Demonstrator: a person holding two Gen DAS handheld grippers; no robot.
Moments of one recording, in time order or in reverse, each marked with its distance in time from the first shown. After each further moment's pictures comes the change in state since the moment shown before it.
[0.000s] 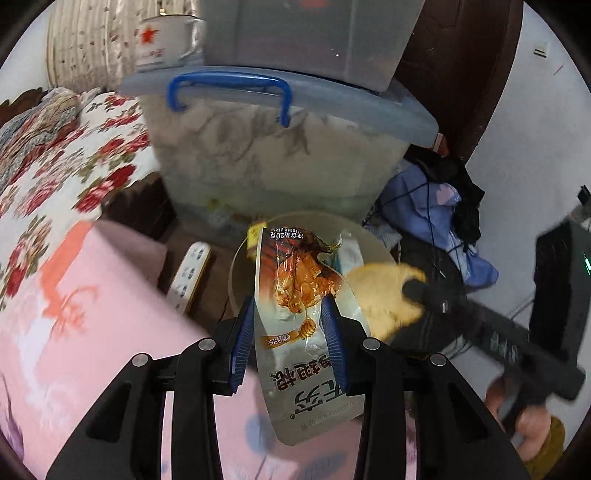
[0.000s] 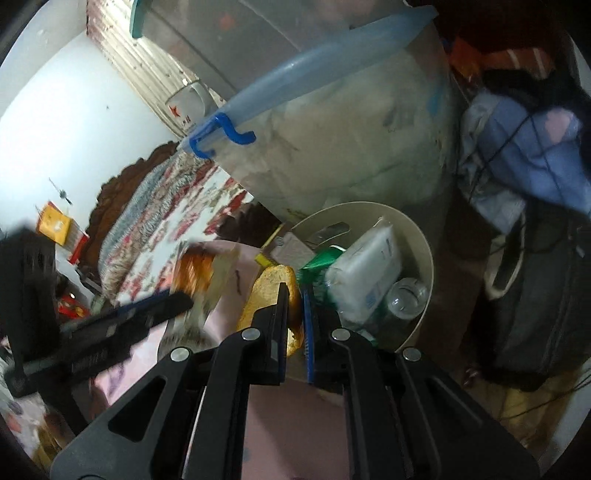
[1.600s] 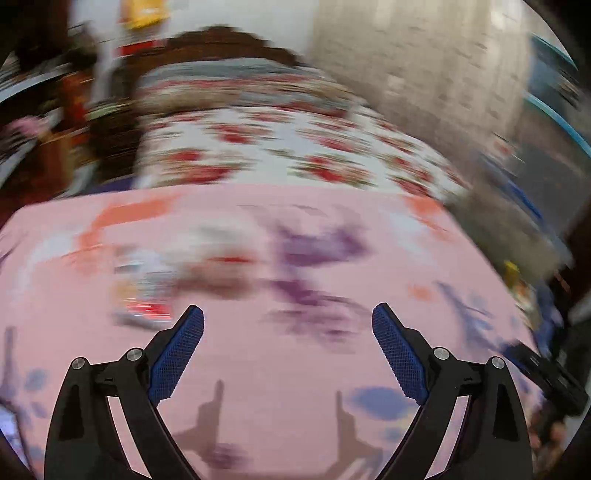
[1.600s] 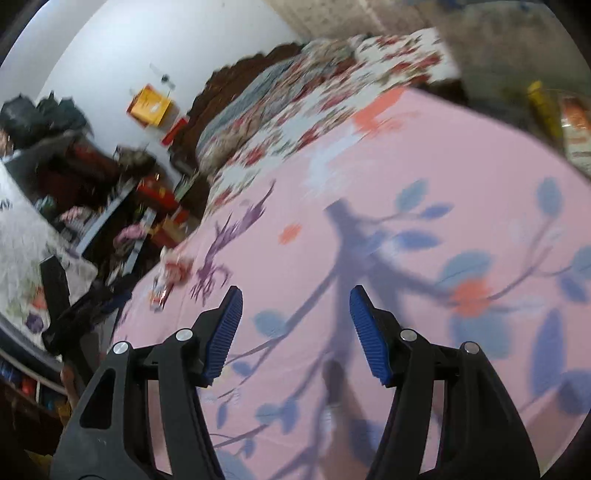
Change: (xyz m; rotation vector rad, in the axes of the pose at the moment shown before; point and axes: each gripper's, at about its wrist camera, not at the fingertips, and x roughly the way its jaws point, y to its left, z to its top) left arm -0.330 0.289 -0.357 -0.686 -0.225 0.544; right arm 0.023 0.239 -0.225 -0.270 0.325 0.367
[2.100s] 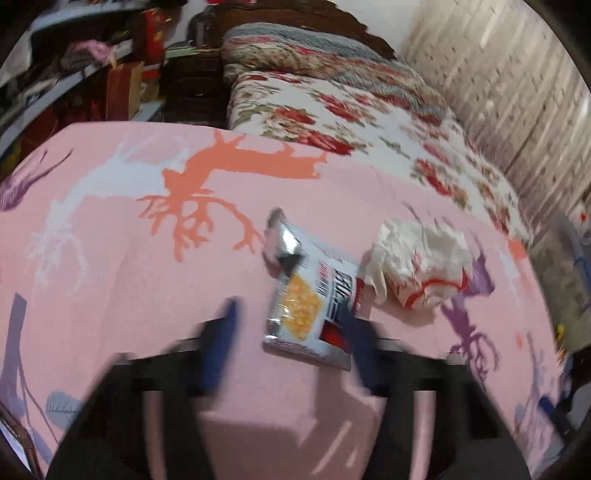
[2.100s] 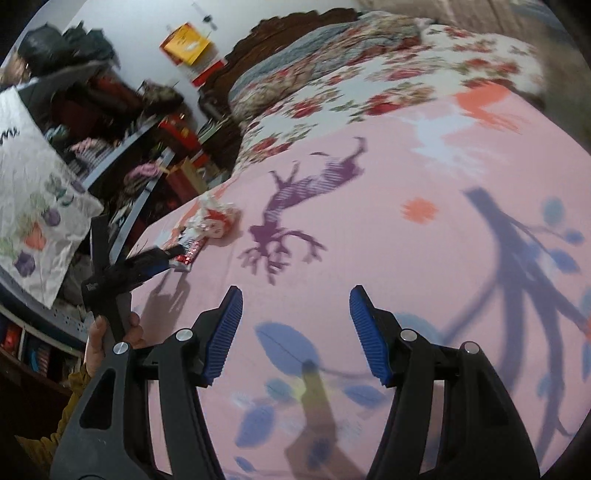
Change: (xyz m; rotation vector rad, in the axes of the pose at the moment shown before) left arm 0.057 0.122 0.004 -0.195 0.112 0.128; right arm 0.082 0.113 -0.001 -0.196 0.152 0.025
